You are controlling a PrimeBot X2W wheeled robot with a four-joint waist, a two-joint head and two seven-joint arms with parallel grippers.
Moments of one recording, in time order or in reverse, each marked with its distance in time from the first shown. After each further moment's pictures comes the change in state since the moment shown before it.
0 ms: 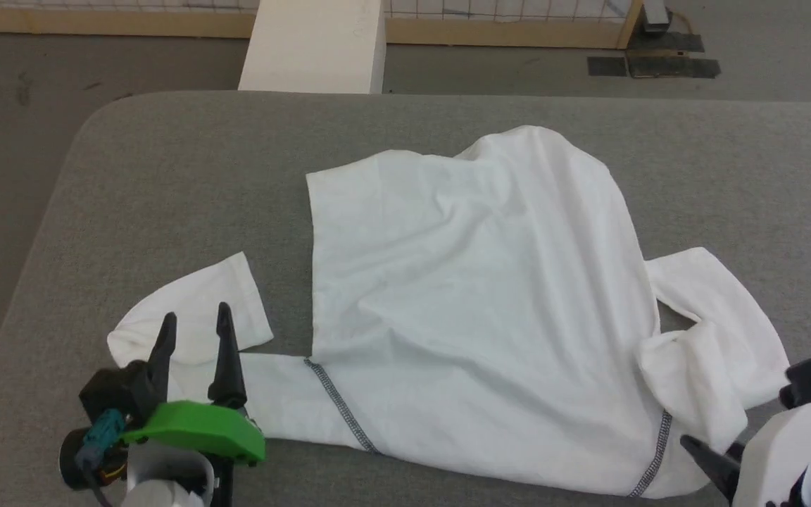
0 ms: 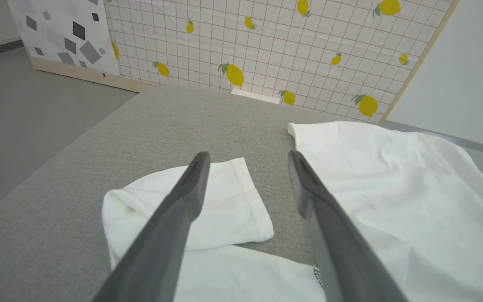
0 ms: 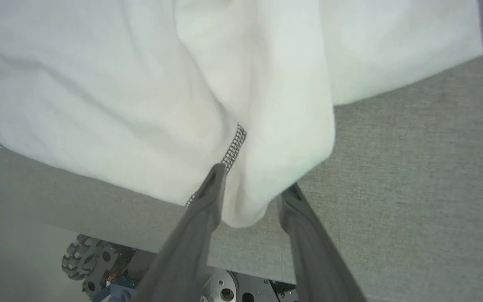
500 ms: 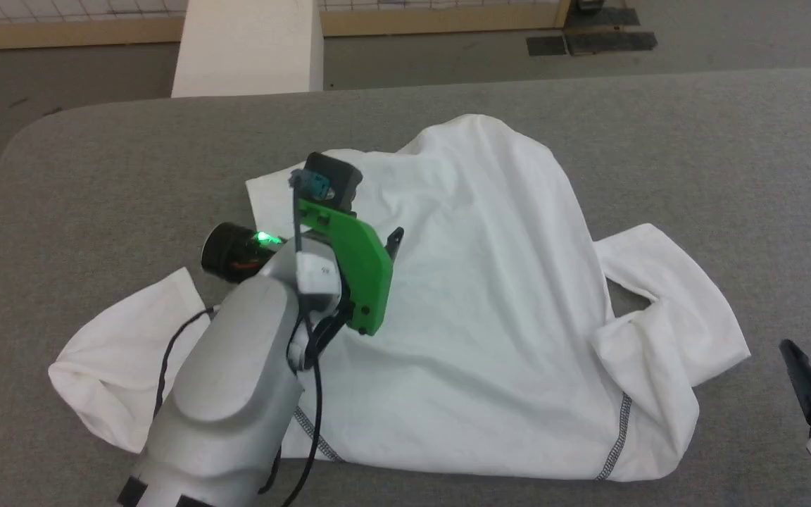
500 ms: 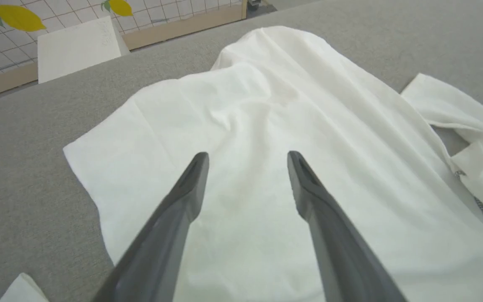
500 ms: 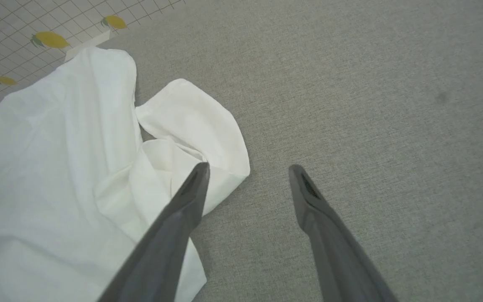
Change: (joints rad) left arm -0.585 -0.023 -0.311 0.319 0.001 -0.167 0.679; right arm -0.114 0.026 -0.223 0.022 -0.005 0.000 -0.323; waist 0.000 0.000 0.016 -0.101
